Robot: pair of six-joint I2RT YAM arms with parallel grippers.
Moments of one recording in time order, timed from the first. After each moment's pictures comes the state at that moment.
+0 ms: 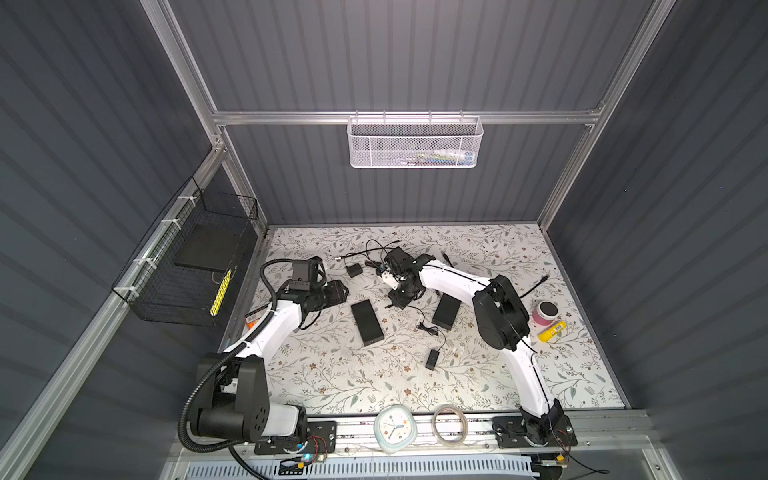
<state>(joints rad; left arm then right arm) -0.16 1.40 0.89 -0.36 0.28 -0.39 0.72 2.30 1.87 -0.83 -0.04 -0.17</state>
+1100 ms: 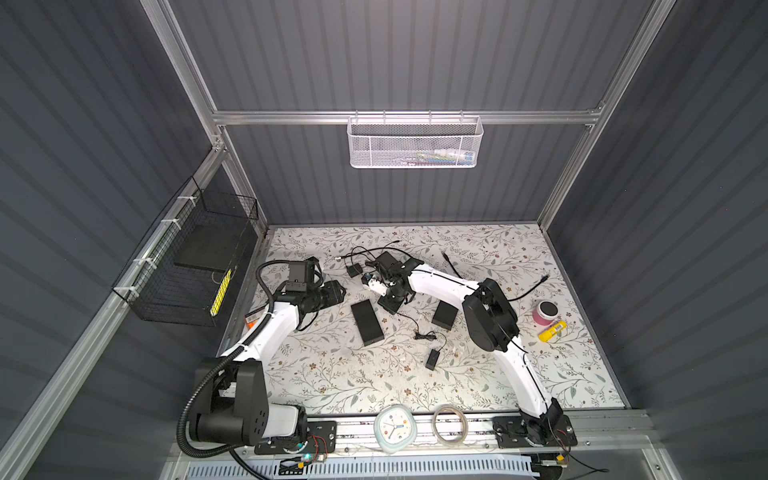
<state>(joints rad) -0.14 1.37 0.87 -0.36 0.28 -0.39 0.78 2.37 1.95 -0.84 -0.09 -0.27</state>
